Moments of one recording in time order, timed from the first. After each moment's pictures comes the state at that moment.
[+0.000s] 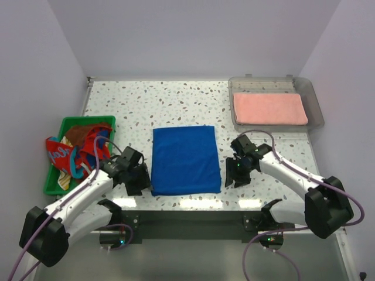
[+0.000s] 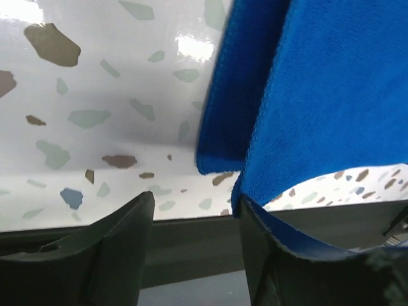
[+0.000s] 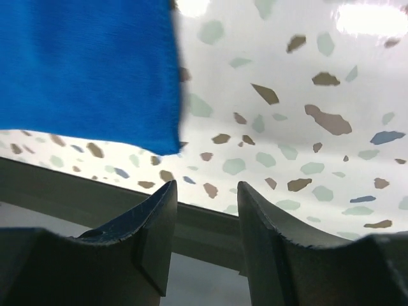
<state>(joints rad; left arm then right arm) -0.49 0.97 0.53 -0.83 0.12 -0.86 0.52 1.25 0.69 -0.82 -0.19 0.56</state>
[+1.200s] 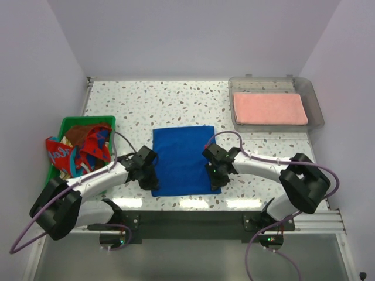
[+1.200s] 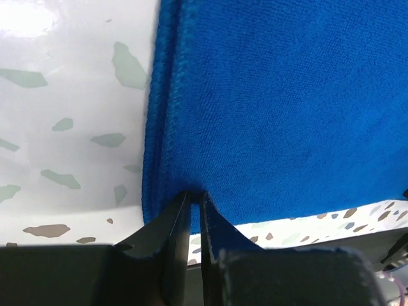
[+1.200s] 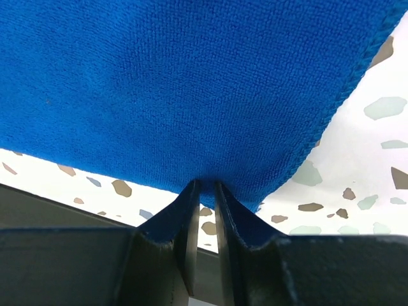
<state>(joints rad) -0.63 1.24 0.55 -0.58 0.07 -0.94 0.84 1.52 0.80 -0.63 -0.08 0.61</state>
